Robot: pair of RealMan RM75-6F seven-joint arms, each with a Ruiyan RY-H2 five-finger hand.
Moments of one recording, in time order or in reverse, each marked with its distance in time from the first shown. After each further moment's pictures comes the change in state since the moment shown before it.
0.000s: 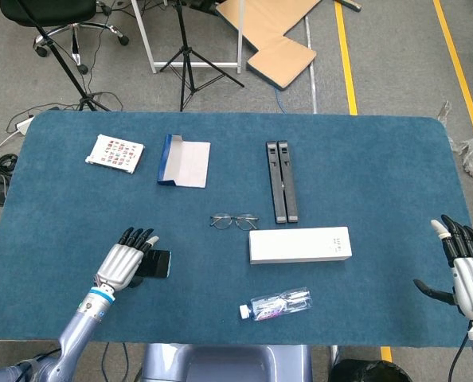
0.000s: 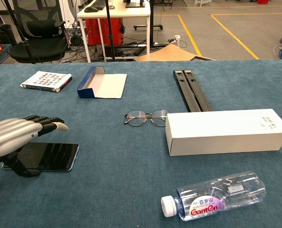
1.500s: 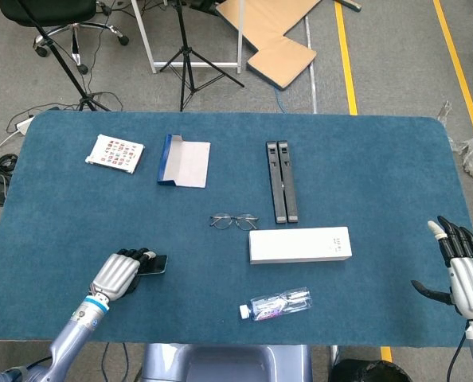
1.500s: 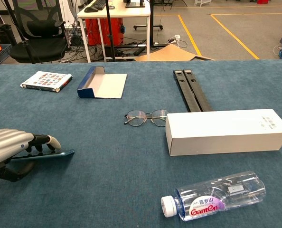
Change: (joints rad) left arm 0.002 0.084 0.086 -0.088 0.020 0.012 -0.099; right arm 0.007 -0.002 -0.005 0.002 0.004 -0.020 0.007
